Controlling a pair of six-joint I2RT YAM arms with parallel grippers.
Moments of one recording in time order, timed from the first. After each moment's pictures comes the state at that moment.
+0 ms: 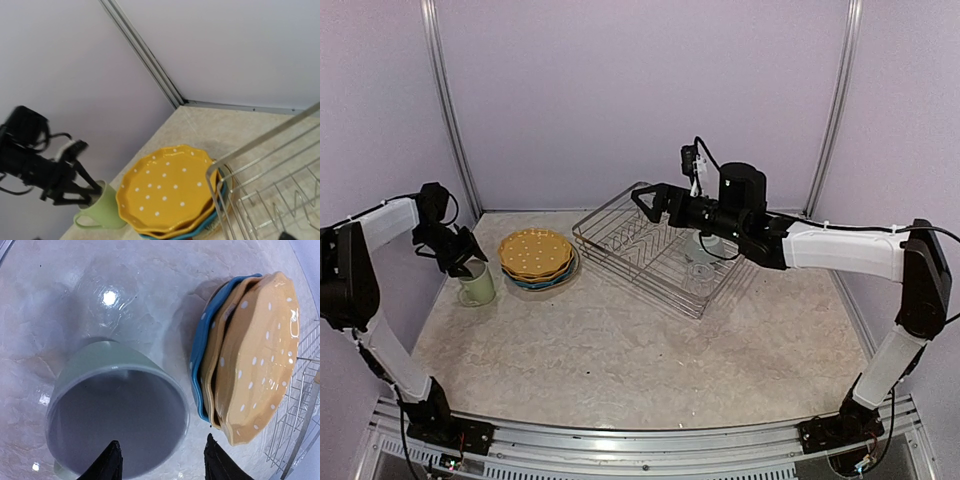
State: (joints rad) left arm 0.14 1.67 1.30 -0.87 0.30 -0.53; right arm 0.76 1.68 1.24 0.38 -0.15 0.54
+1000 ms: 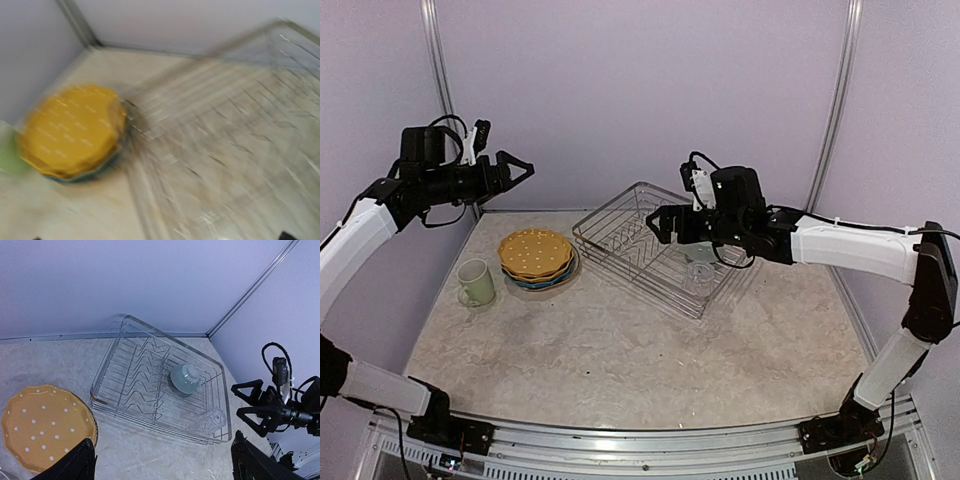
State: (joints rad) left arm -0.23 1.24 1.33 -0.41 0.46 -0.38; right arm 0.78 1.63 1.27 0.04 0.02 0.38
